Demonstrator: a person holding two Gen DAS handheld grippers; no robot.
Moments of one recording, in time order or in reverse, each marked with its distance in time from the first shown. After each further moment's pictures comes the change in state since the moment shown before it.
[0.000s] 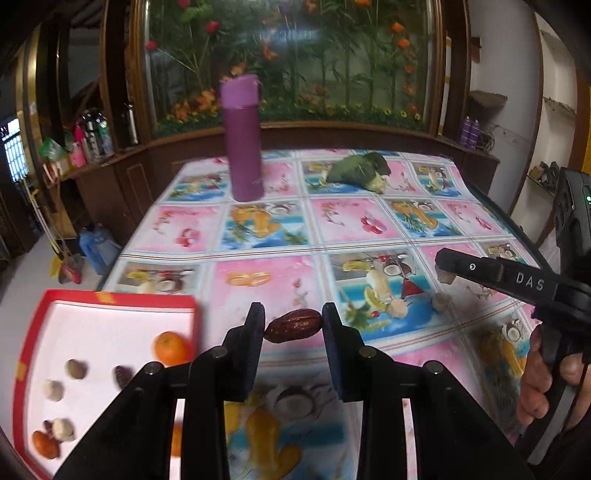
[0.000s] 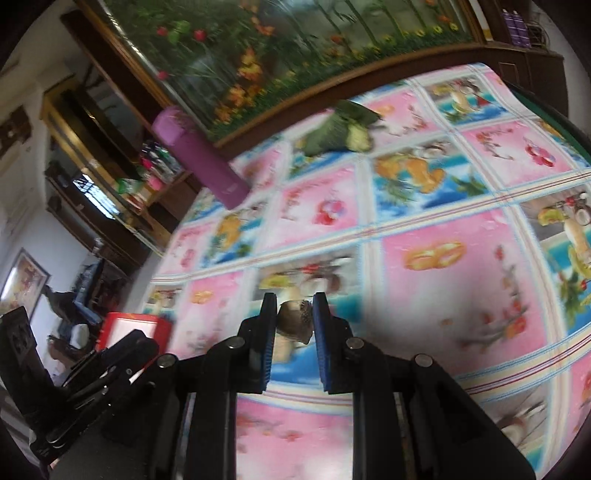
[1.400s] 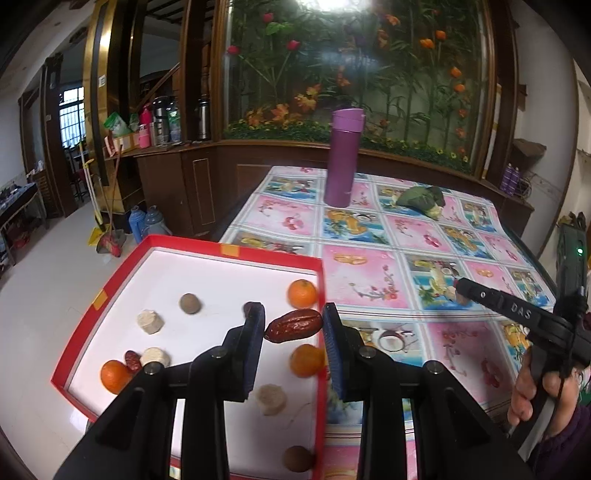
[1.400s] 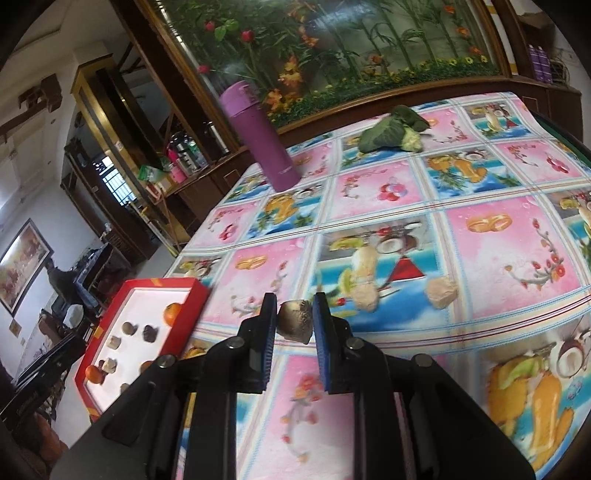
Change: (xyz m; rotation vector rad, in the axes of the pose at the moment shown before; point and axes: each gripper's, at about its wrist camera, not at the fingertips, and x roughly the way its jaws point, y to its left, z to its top) left arm -0.074 0.092 -0.058 -0.179 -0.089 0.125; right arm 0.001 0.064 -0.064 -0.124 -0.044 0.010
